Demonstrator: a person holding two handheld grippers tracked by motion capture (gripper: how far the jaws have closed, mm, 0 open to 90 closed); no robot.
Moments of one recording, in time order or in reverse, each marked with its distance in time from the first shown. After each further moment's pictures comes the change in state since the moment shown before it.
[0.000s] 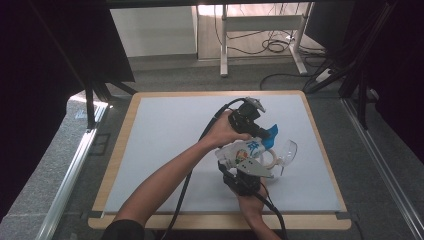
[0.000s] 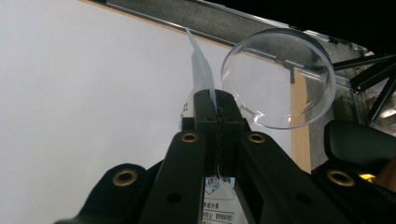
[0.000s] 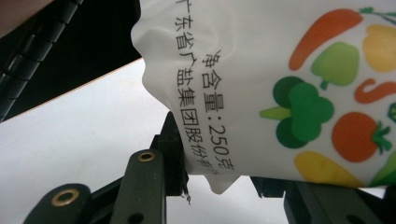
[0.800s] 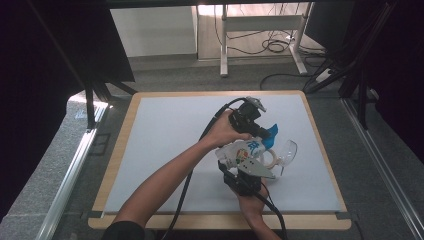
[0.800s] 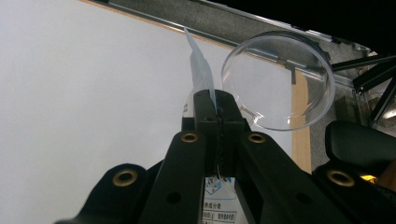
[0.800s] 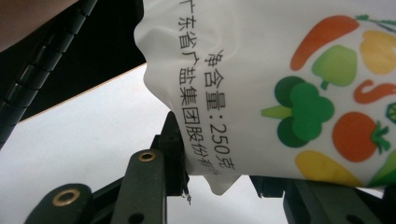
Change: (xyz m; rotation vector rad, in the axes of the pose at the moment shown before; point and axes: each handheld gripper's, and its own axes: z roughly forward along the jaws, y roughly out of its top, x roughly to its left) left arm -0.001 0.002 -0.001 0.005 0.009 0.001; right arm 0.001 0.003 -0.004 -0.018 0.008 0.005
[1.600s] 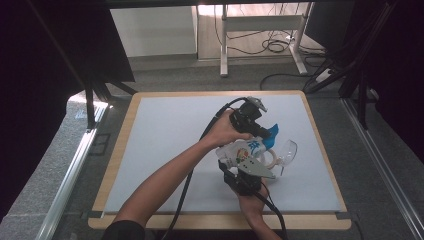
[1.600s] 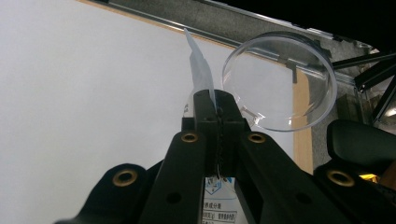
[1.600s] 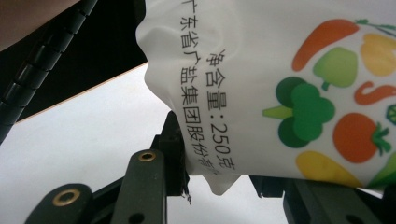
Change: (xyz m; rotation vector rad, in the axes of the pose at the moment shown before) left arm 0.001 0.002 0.001 0.004 0.004 0.009; right arm -0.001 0.001 0.000 -0.003 -0.007 -0.006
